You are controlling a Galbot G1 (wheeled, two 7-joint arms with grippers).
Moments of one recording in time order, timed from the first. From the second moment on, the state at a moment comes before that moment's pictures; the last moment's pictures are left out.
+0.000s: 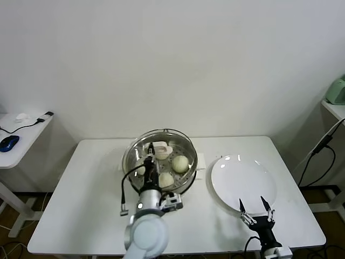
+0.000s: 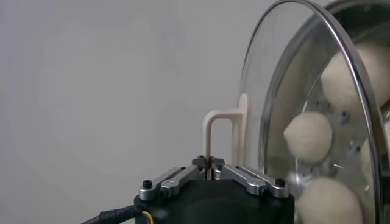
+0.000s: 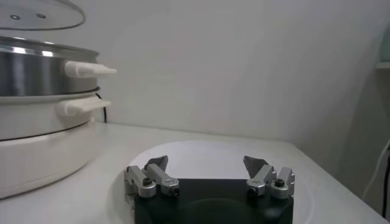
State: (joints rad) left arm 1.15 -1.46 0.02 -2.00 1.56 0.67 0.24; right arm -1.60 1.31 0.61 1.73 0.18 0.25 -0.07
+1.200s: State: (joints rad) left arm 1.11 -1.49 0.03 -1.84 1.64 0.69 0.23; right arm -1.60 1.33 0.61 1.69 0.16 0.33 -0.05
